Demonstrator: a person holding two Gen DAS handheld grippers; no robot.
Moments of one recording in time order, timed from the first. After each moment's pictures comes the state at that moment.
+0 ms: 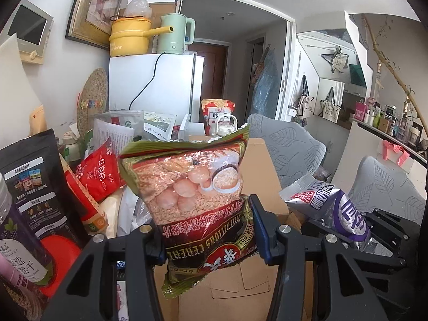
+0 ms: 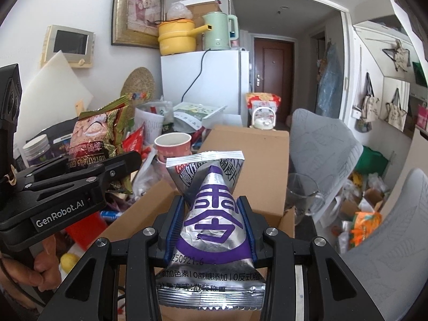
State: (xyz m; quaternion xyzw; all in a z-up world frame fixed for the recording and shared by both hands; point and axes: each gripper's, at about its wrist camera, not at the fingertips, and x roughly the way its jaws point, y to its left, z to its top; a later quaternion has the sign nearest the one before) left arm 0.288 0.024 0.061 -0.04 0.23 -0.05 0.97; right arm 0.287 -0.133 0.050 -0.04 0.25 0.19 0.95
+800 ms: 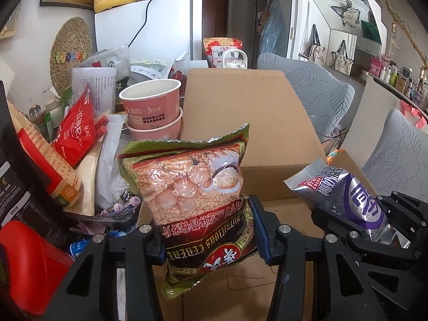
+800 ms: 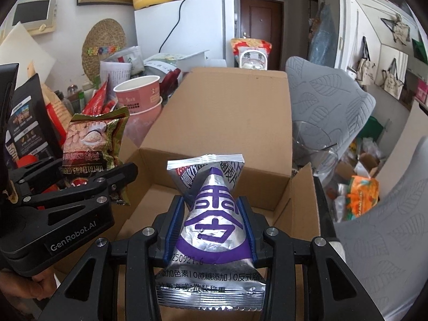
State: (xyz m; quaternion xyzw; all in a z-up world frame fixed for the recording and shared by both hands) left arm 0.357 0.012 -0.018 0.00 0.36 -0.03 0.93; right arm 0.349 -0.126 -0.022 -0.04 0.37 0.14 0.92
